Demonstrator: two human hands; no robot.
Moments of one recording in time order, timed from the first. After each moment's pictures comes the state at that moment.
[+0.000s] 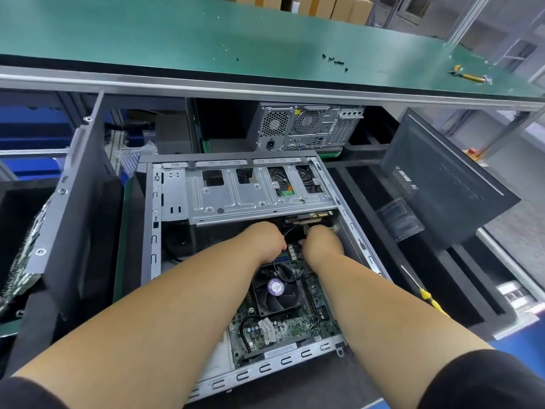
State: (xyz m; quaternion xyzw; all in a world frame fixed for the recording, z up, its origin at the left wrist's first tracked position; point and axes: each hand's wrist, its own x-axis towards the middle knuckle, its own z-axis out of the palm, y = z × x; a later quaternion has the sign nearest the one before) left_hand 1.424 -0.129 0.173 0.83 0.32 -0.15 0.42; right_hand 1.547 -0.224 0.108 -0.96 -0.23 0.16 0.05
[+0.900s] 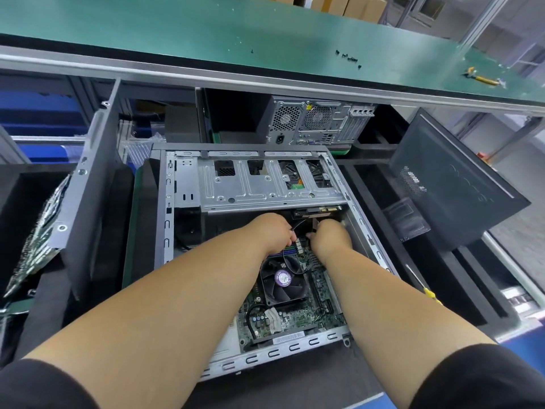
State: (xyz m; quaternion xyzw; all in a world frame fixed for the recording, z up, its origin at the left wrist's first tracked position) left_hand 1.417 -0.129 0.166 0.82 0.30 -0.09 0.48; right_hand 1.553 -0.226 0.103 -0.96 -0.22 0.15 0.08
